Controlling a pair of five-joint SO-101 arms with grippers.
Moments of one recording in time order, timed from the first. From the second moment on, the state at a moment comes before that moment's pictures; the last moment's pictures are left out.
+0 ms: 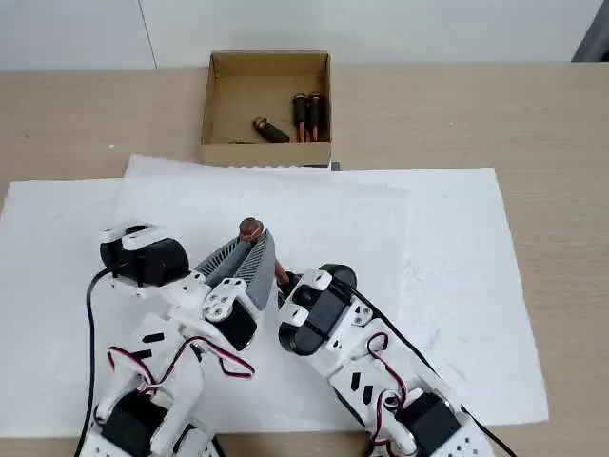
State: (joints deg) left arm 25.6 -97.0 77.6 39.8 34.6; right arm -42.6 -103.2 88.2 43.8 9.5
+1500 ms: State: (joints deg) left arm 30.8 -97.1 77.1 57.3 25.4; right arm -42.7 -103.2 88.1 43.8 9.5
